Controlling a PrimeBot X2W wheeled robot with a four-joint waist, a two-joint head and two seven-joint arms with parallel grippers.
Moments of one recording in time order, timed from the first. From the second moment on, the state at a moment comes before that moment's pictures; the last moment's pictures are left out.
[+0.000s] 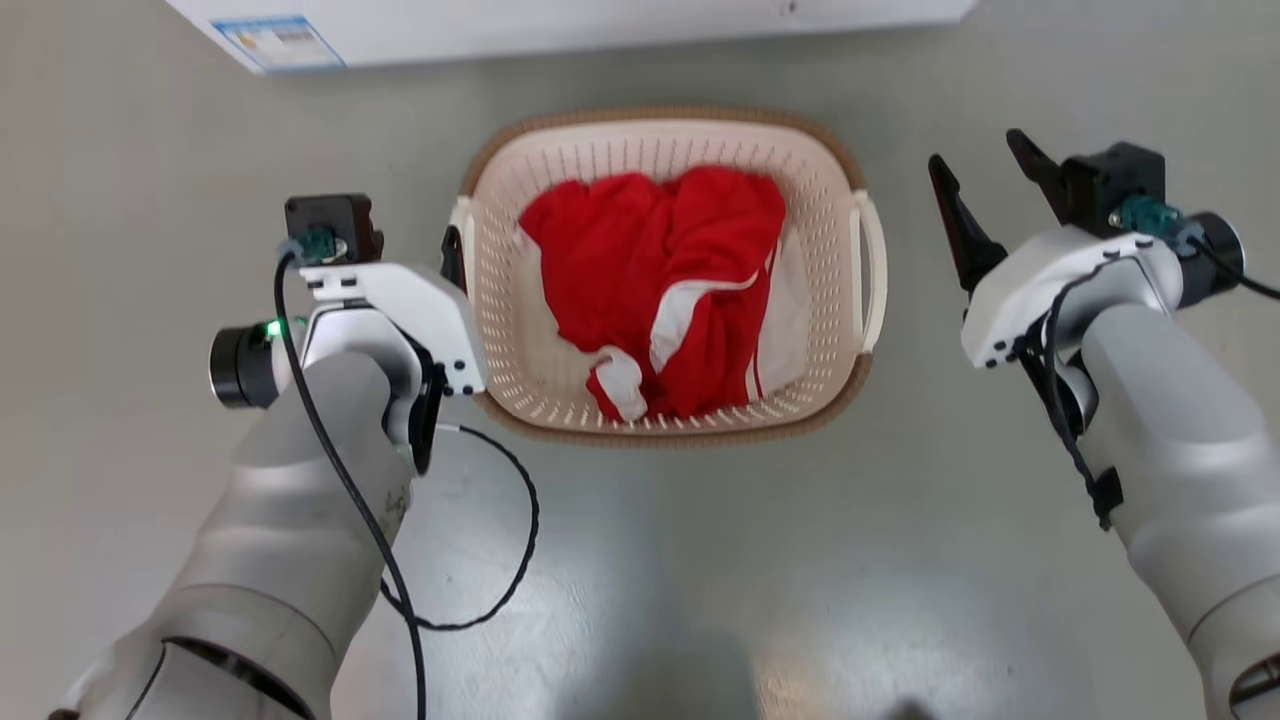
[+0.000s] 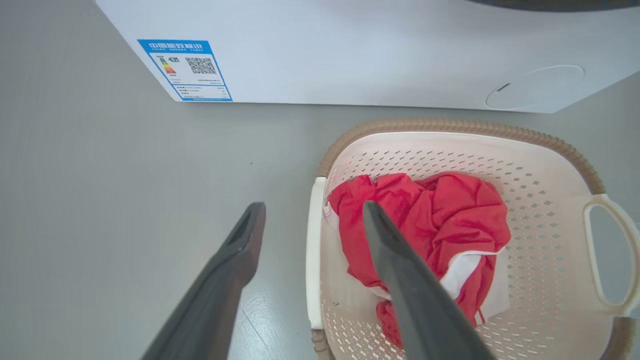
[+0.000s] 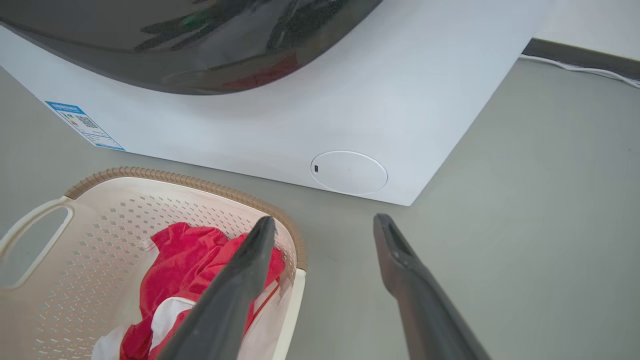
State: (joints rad) left arm -1.03 0.05 -0.73 1.29 -0.87 0.09 -0.24; right arm -0.96 -0.21 0.42 1.05 0.32 0.12 -0.25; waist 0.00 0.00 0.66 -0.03
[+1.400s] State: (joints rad) left arm -0.31 0.18 -0.25 0.58 -0.54 0.09 -0.25; right arm -0.40 -0.17 0.07 0.63 0.06 0.12 -0.25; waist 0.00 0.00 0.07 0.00
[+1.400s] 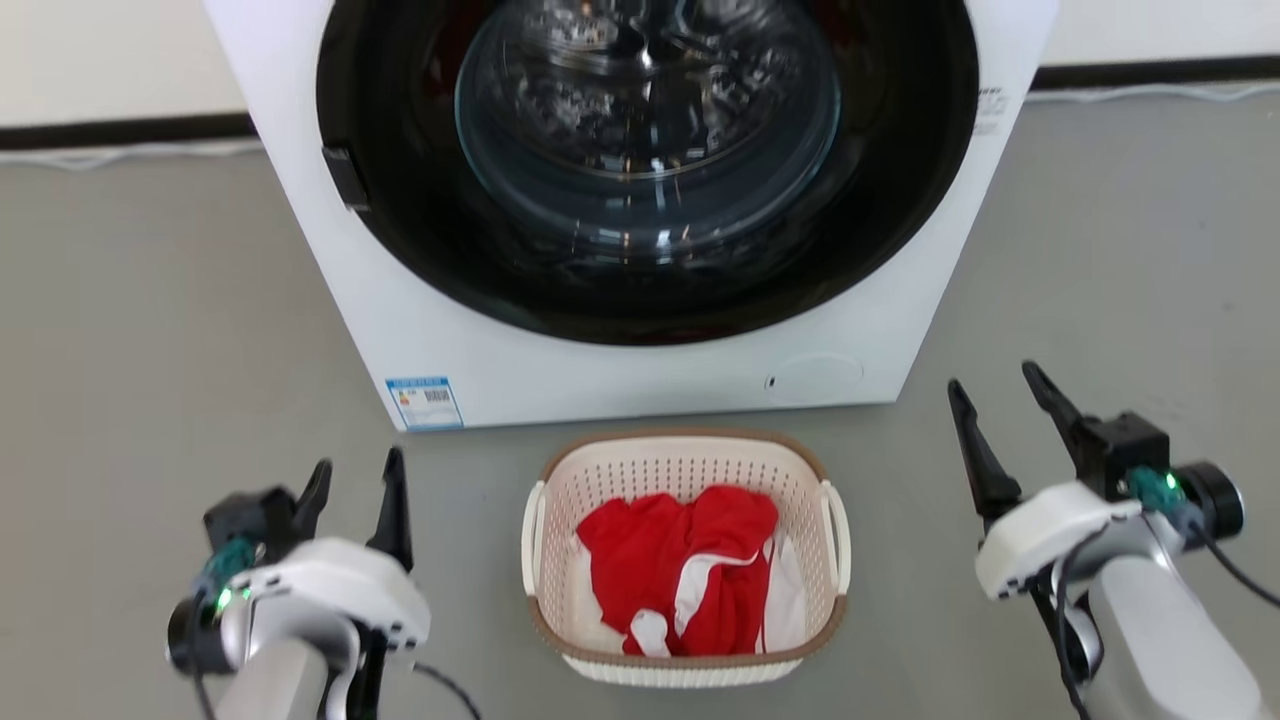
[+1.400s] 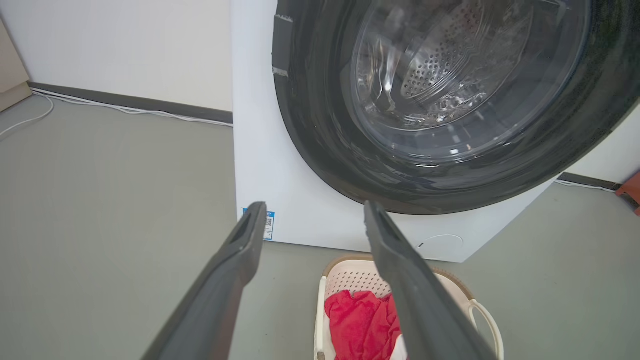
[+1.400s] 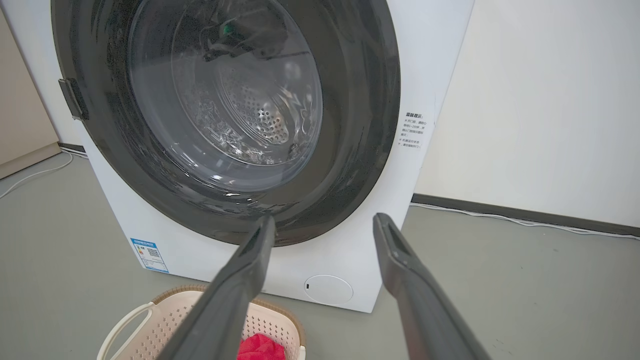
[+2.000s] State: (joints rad) left arm -0.08 0.16 -0.09 0.38 -0.44 0.06 -0.25; right arm -0.22 -0.13 0.03 0.52 0.03 0.12 -0.25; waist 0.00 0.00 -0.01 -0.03
